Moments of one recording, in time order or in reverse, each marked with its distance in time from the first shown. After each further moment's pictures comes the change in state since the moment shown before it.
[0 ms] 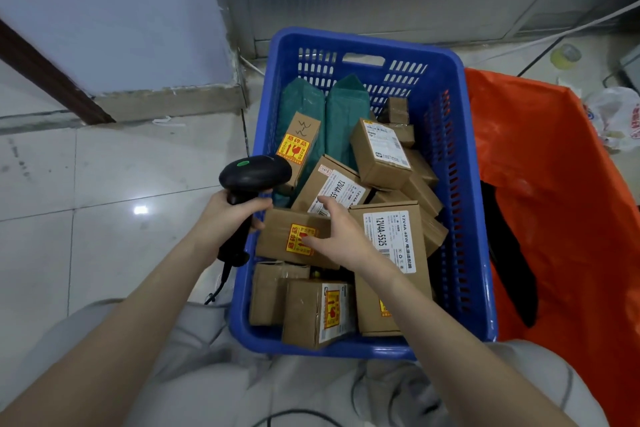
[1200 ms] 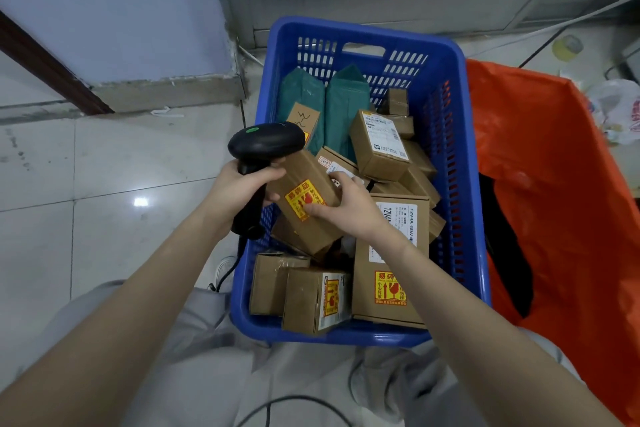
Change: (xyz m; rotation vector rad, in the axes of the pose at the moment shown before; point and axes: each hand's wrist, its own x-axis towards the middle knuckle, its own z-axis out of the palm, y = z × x) left_hand -0.002 0.030 0.016 -0.070 -0.012 0.043; right_hand 0.012 -0.008 -0.026 -0.010 0.079 -0.021
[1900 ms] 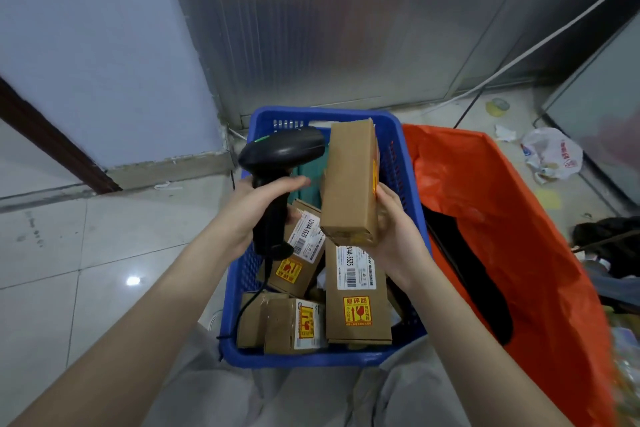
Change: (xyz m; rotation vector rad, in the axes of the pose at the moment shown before) left_hand -0.097 0.094 0.053 -0.120 -0.185 0.163; right_hand -0.110 -0.002 -0.097 1.347 0.043 -0.073
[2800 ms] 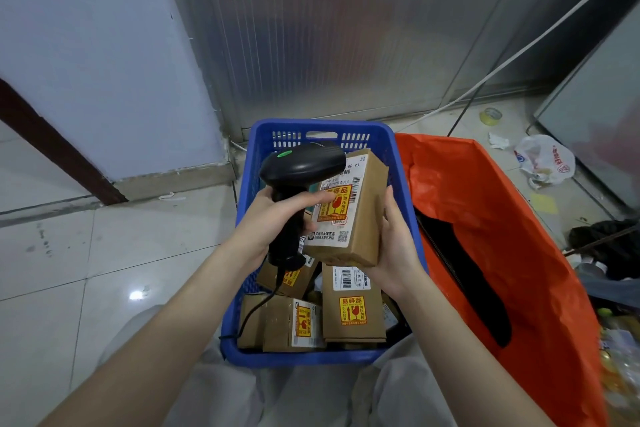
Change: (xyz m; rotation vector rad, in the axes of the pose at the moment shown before) left_hand -0.024 0.000 0.027 0.061 -0.062 0.001; right_hand -0.033 -0.003 0.012 0.077 -0.109 0.067
